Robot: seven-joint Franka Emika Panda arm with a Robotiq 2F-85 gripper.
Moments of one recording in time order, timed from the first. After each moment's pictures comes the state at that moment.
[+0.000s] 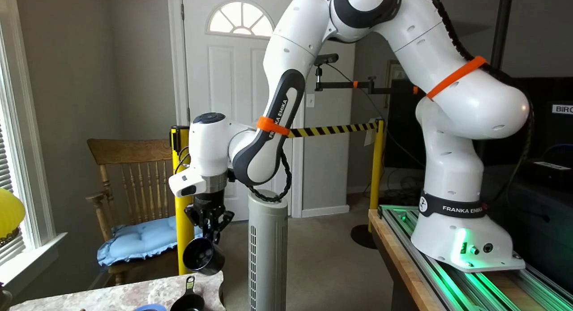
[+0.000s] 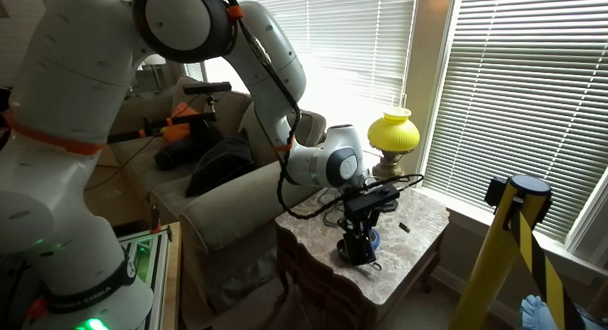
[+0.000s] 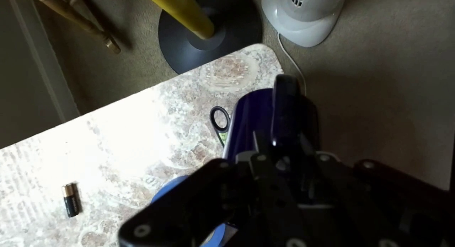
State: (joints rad) arm 0.07 0.59 -0.07 -2.06 -0.57 2.76 -1.03
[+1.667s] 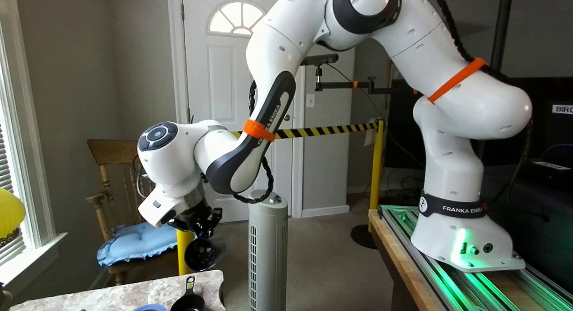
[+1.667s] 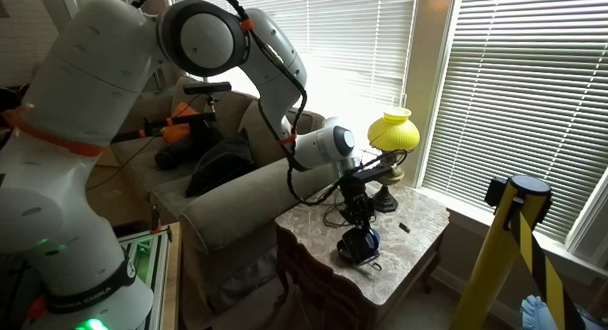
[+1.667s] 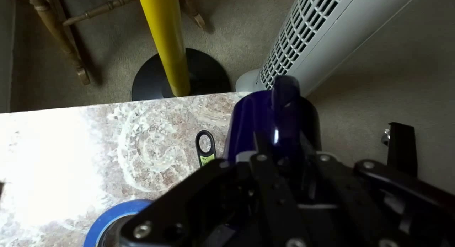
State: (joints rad) arm 0.15 0.68 0.01 -1.84 -0.85 2.31 -1.03
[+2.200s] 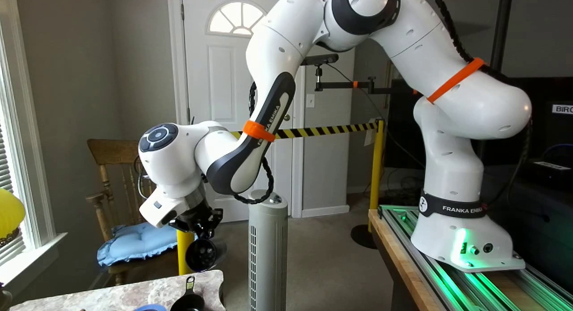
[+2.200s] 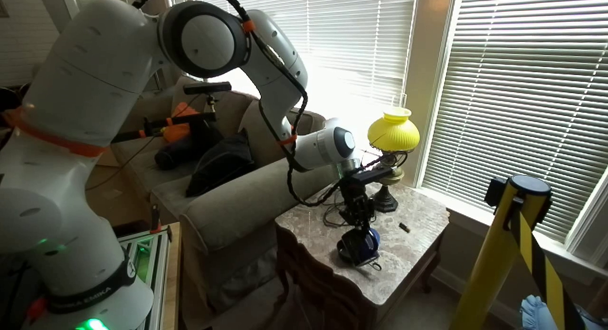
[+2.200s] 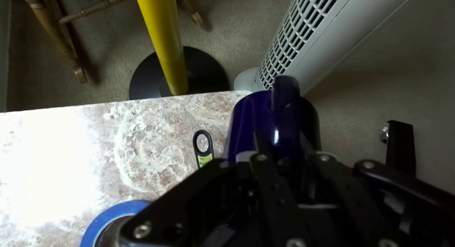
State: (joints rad) arm 0.14 0.68 0.02 -1.84 -0.85 2.31 -1.03
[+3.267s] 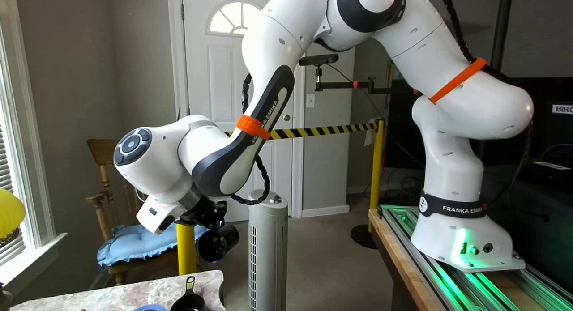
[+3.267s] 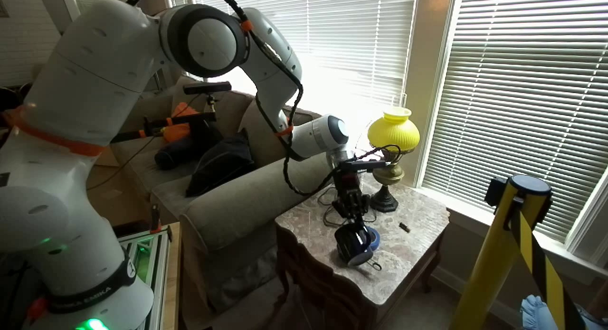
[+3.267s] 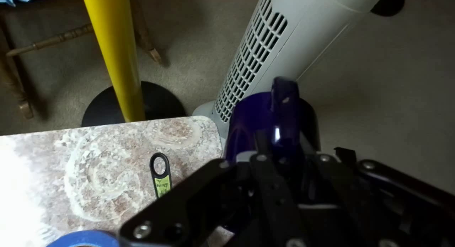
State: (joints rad) arm 0.20 0.69 0.05 -1.77 -0.85 2.01 -1.02
